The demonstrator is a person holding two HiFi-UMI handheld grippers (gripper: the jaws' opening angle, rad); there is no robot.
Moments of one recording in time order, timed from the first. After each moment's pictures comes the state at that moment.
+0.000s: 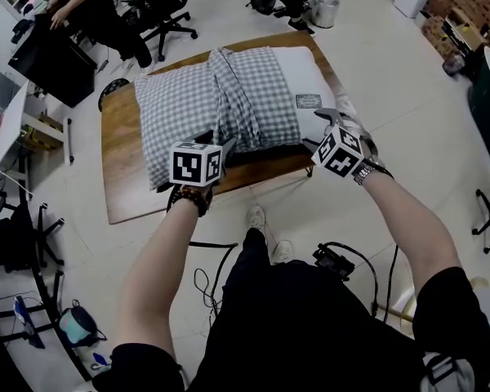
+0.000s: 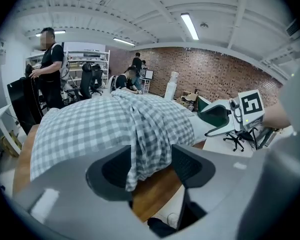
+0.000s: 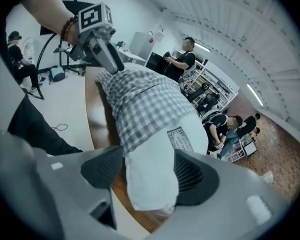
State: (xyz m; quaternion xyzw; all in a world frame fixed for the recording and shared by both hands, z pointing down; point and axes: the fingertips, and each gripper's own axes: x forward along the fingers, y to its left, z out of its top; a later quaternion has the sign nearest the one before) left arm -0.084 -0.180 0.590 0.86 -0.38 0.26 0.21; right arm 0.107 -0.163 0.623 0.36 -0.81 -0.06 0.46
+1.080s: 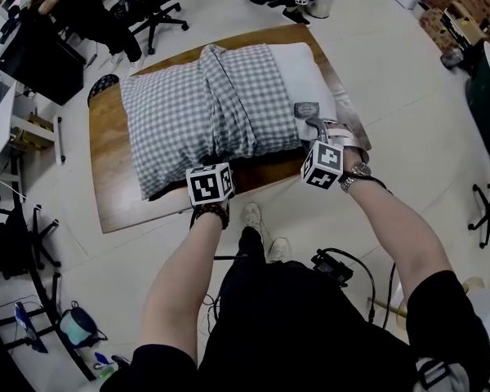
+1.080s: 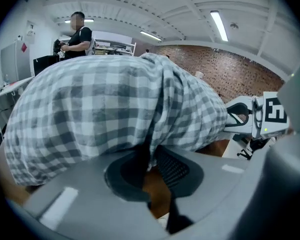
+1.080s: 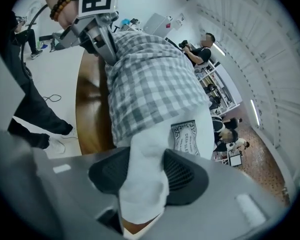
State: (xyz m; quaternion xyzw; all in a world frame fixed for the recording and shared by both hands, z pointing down) left arm -0.098 -0.237 0.699 0.80 -0.47 0.24 0.29; right arm 0.111 -0.237 0.684 0.36 -0.74 -0.14 0.56
